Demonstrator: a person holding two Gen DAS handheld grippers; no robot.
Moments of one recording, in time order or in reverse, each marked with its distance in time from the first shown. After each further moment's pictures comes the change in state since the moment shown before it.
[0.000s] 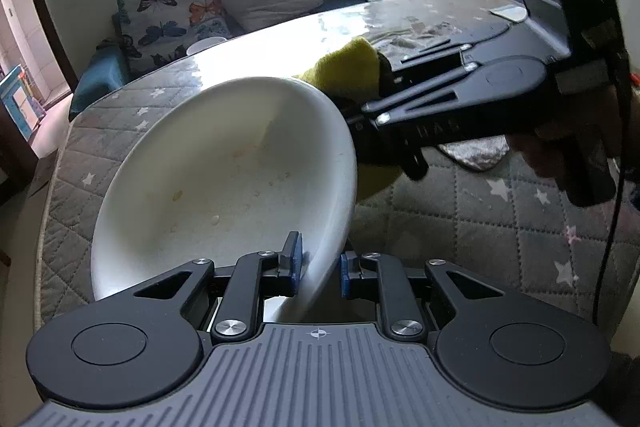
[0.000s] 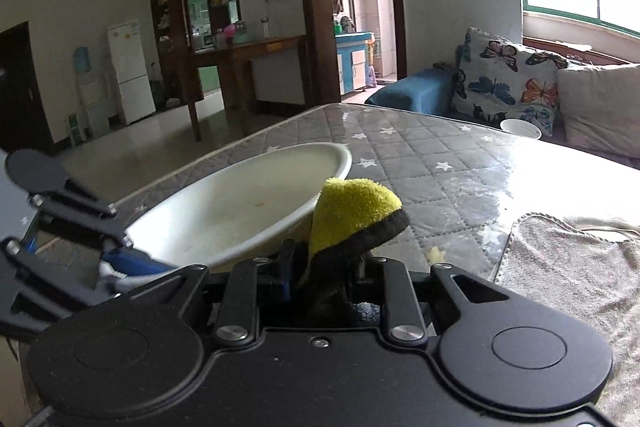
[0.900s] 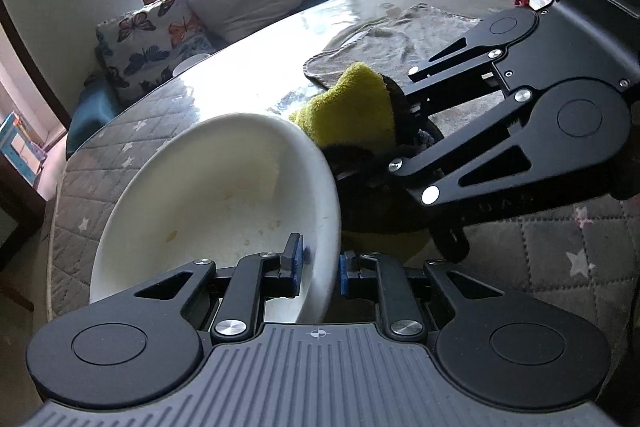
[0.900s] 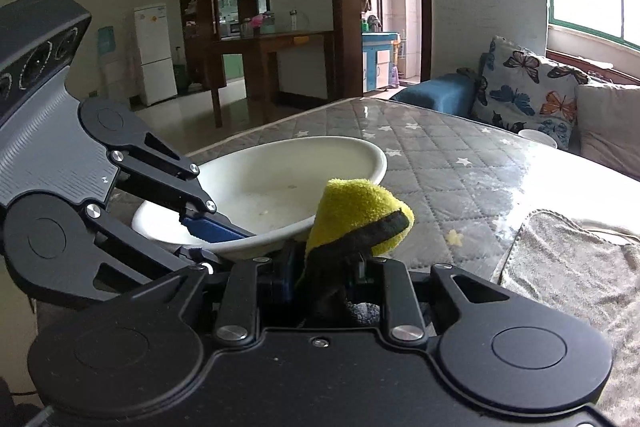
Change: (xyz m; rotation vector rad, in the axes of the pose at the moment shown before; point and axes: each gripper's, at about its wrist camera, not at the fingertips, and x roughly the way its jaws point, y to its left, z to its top) left arm 0.014 -0.020 0.009 0.146 -0.001 0.028; right arm -0.028 0.028 -0.022 -0.100 0.008 0.052
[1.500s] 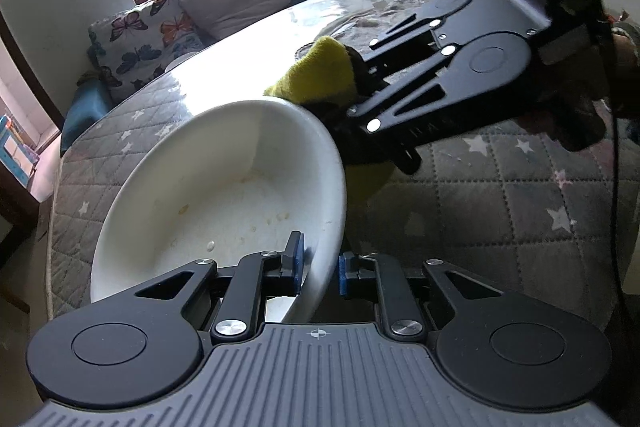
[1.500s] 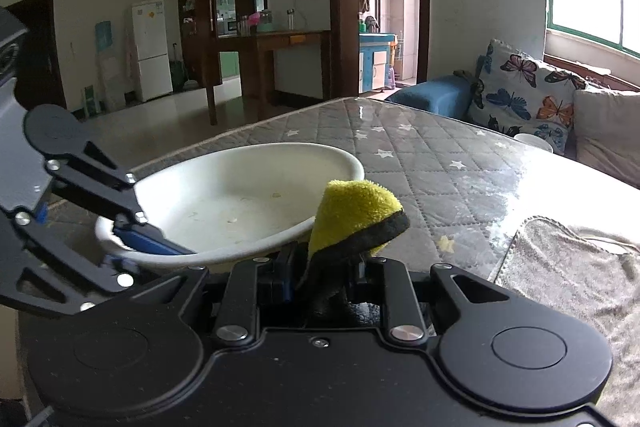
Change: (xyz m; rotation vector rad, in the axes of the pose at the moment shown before) left arm -0.015 0.003 -0.024 0.020 0.004 -0.032; right arm 0.013 -0.004 0.003 -0.029 0.002 -0.029
